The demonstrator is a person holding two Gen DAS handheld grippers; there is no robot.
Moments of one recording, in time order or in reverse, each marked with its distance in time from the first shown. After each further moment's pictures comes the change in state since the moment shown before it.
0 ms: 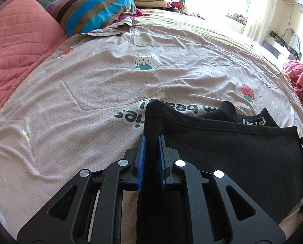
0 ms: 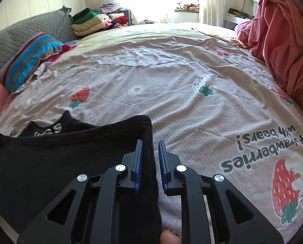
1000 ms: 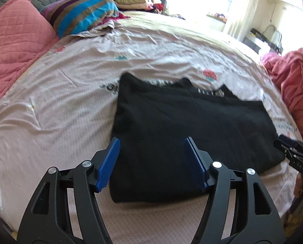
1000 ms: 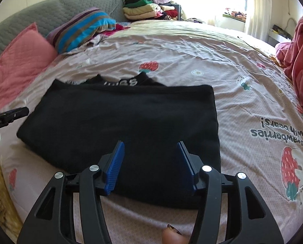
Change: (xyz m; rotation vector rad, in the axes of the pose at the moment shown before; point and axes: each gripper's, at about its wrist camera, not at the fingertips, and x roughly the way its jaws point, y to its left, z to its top) left arm -0.073 -0.030 -0.064 0.061 0.007 -0.116; right arm -0.080 0.066 -0.066 -0.263 0.067 0.203
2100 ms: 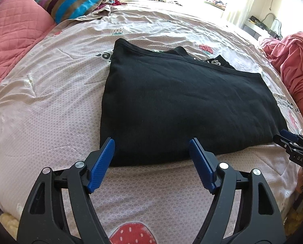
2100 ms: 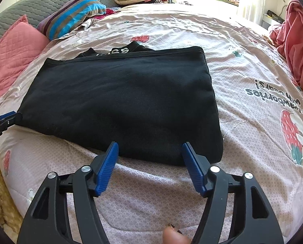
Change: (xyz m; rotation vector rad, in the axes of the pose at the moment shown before) left arm 0.001 -0.006 -0.045 0.011 0.076 -0.003; right arm -0.001 -0.005 -0.045 0.064 0.111 -0.032
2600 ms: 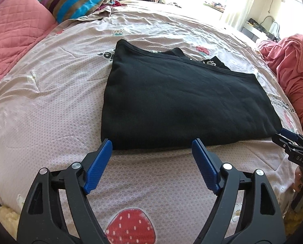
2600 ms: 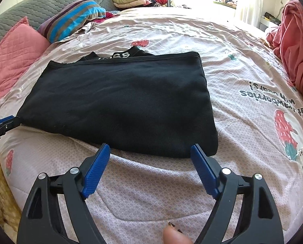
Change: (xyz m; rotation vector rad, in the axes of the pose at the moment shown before) left arm -0.016 0.000 -0.009 -0.007 -0.011 -0.021; right arm -0.017 0.005 -0.005 0.000 -0.026 -0.022
